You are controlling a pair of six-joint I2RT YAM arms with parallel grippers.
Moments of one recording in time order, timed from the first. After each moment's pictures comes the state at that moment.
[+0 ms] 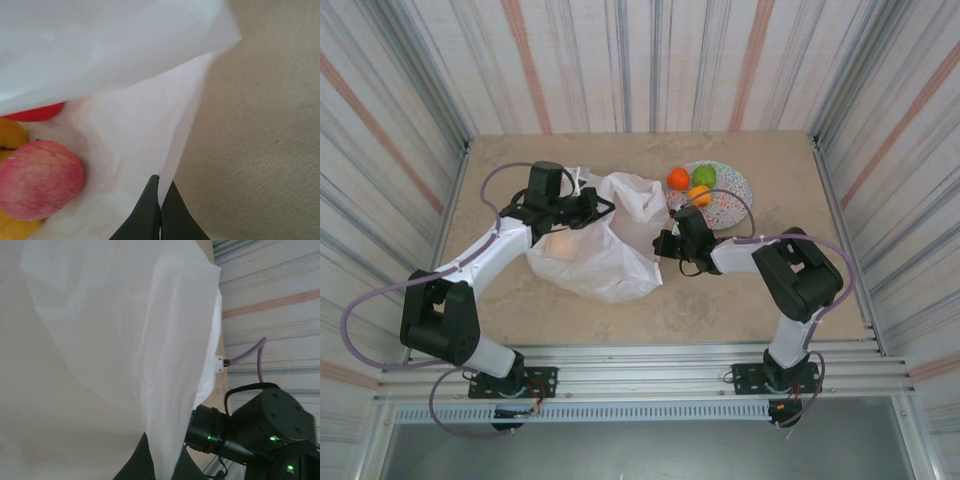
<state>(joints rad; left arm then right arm) -0.34 1.48 1.07 -0.22 0.61 -0.71 0.59 1.77 0.82 0.26 -0.19 0.73</state>
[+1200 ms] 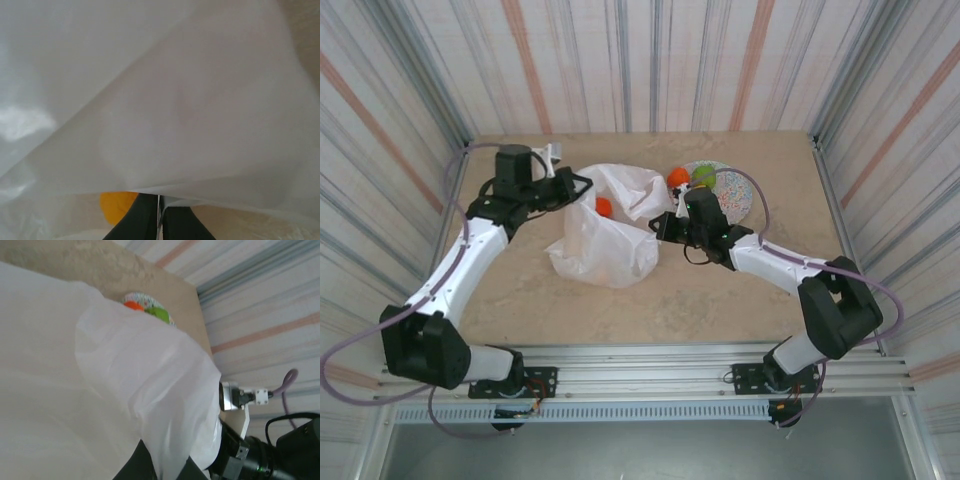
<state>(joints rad) -0.26 1.36 1.18 -0.37 0.56 -0.64 0.60 1.52 0.89 0.04 -0.26 0.72</state>
